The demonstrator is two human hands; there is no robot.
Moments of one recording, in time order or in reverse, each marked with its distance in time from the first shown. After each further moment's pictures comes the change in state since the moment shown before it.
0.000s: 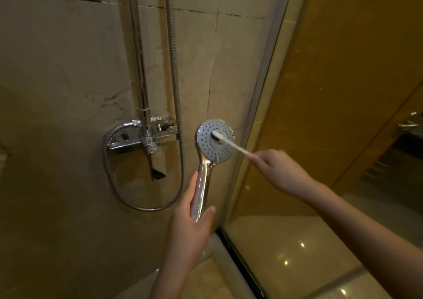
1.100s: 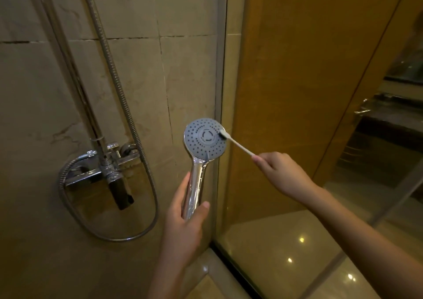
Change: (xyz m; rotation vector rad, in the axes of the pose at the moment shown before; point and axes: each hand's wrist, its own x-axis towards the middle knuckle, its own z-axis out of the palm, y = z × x) left_hand 0.008 0.056 0.049 -0.128 -0.150 -0.076; right_hand -0.040 0.064 -0.041 0.030 0.215 0.121
